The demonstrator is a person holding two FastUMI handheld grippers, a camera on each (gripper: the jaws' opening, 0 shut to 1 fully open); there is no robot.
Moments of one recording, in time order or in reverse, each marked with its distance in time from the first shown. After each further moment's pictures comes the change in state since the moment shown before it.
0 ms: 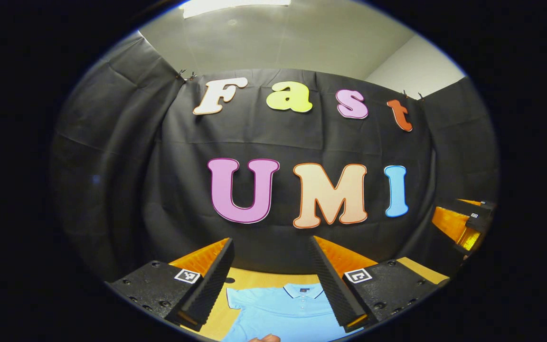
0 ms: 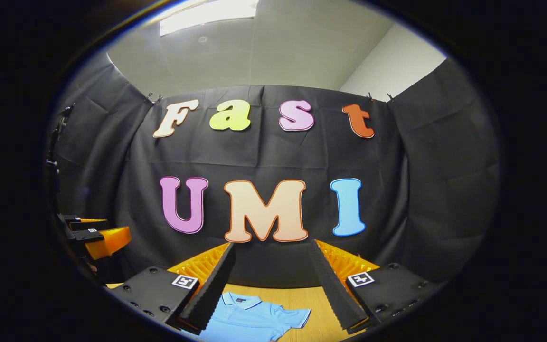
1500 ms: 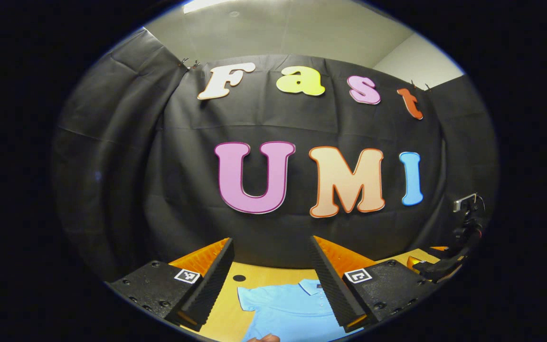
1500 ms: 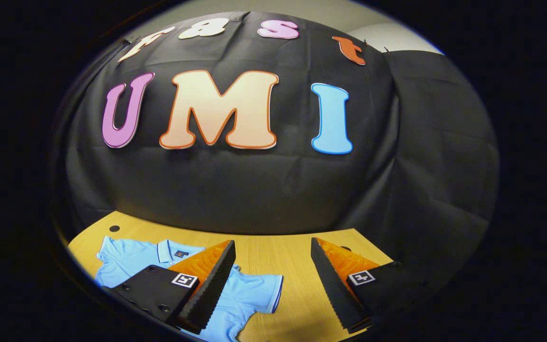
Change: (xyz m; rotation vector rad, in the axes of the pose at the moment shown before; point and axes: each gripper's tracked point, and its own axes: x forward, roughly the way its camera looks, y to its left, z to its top) left arm 0.050 0.068 -0.050 0.024 0.080 0.032; right arm 0.110 -0.086 -0.302 -0.127 0.431 -0.236
